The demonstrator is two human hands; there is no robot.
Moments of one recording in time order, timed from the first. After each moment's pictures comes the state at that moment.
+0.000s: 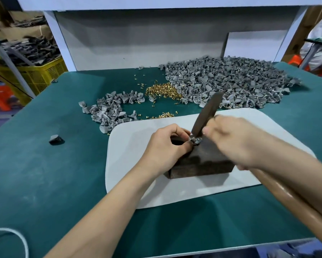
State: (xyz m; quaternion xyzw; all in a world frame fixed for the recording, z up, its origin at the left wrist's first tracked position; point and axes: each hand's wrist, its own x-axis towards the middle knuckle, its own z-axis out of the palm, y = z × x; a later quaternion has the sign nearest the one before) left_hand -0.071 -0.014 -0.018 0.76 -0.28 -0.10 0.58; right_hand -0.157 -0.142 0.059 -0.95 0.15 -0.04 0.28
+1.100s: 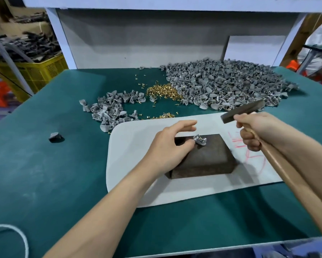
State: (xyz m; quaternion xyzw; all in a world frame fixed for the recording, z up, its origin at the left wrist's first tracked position) left_hand -0.075 -0.013 -0.014 0.77 -0.32 -0.07 0.54; right_hand -0.136 -0.223 0.035 -0.75 0.31 -0.01 0.58
